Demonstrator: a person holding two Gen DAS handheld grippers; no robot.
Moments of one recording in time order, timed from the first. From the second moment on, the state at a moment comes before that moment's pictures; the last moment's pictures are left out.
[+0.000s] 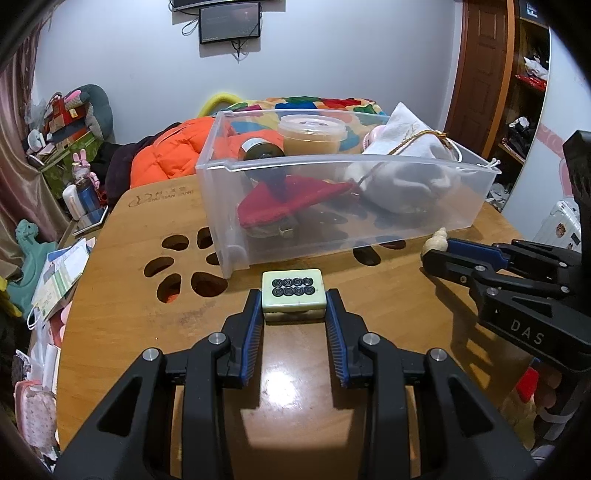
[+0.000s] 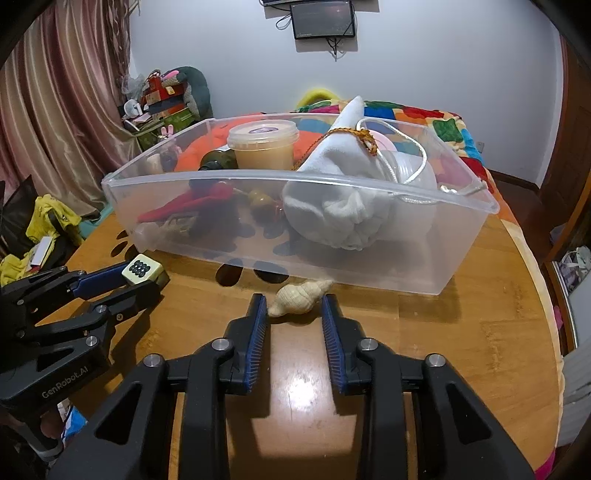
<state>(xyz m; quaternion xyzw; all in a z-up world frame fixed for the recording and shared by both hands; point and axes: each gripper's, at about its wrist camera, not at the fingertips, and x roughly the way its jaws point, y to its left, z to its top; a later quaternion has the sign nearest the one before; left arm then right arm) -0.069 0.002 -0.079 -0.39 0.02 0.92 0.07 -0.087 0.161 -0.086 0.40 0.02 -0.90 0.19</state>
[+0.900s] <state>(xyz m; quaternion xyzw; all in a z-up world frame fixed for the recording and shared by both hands) -0.047 0.020 -0.038 -0.35 0.02 0.93 0.09 -0.051 0.182 -0.047 0.35 0.01 -0.92 0.19</state>
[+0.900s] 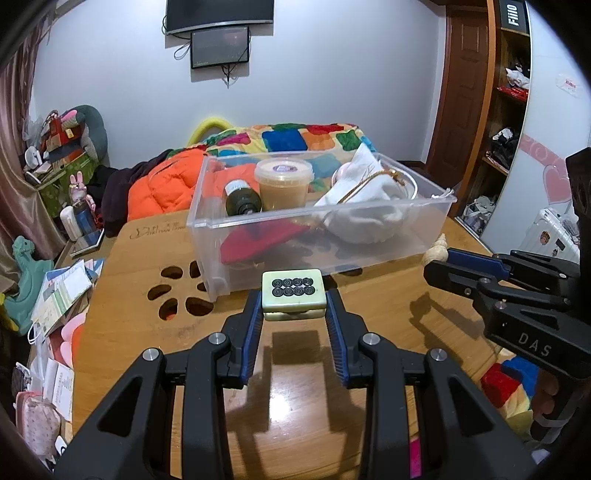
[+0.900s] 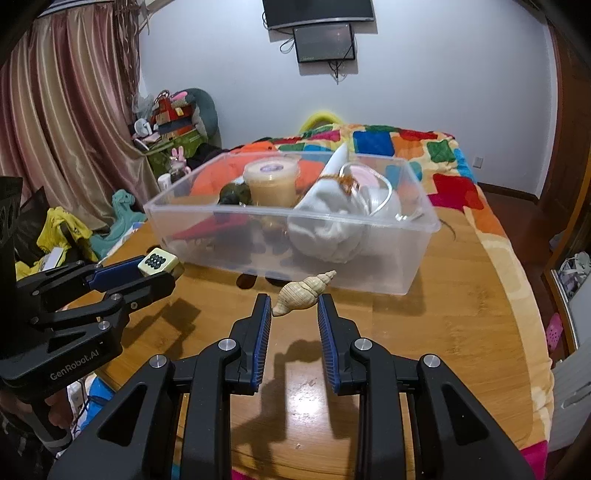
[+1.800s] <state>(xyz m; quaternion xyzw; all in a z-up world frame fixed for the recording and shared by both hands) -0.088 0.016 0.003 -0.31 0.01 0.95 0.09 -0.077 0.194 0.005 0.29 0.02 -0.94 0.19</state>
